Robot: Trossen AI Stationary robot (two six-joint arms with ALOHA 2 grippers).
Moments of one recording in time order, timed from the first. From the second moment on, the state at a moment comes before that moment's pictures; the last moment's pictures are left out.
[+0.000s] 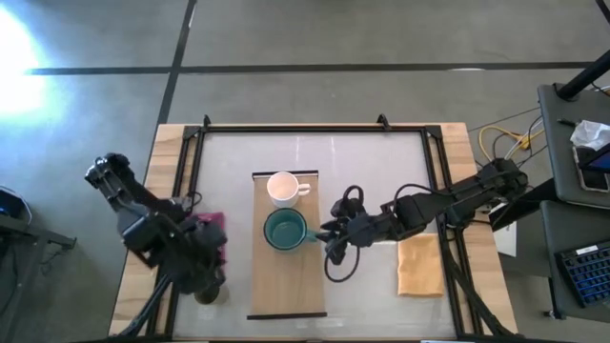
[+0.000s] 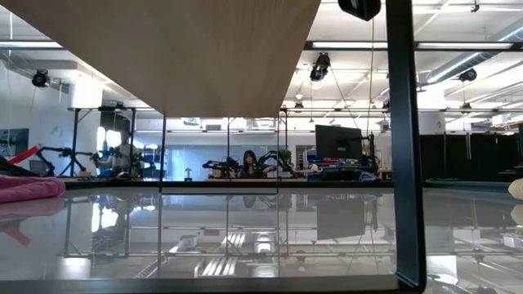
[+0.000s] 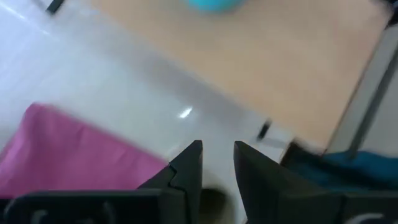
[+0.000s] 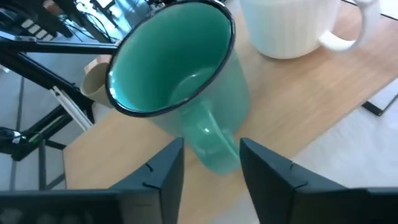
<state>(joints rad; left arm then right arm) -0.78 1.35 1.53 -1.39 -0.29 -1.35 0.37 1.56 1.37 -0.50 0.38 0.86</state>
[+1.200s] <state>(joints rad) -1.04 1.35 1.20 -1.23 -0.16 -1.45 0.38 1.51 1.37 -0.55 0.39 0.87</state>
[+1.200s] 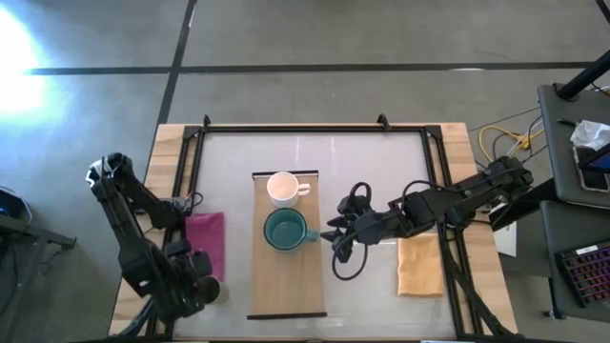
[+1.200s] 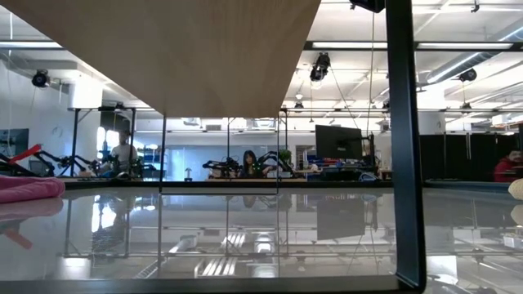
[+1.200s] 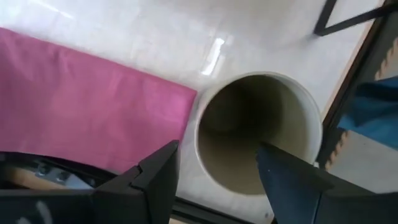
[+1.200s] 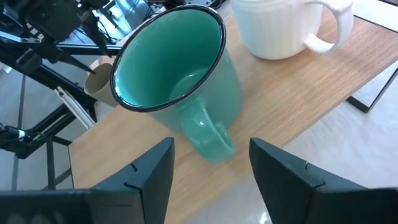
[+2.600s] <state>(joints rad) -1.03 1.31 1.04 -1.09 -0.14 -1.51 0.38 1.51 1.37 -0.58 0.43 0.90</state>
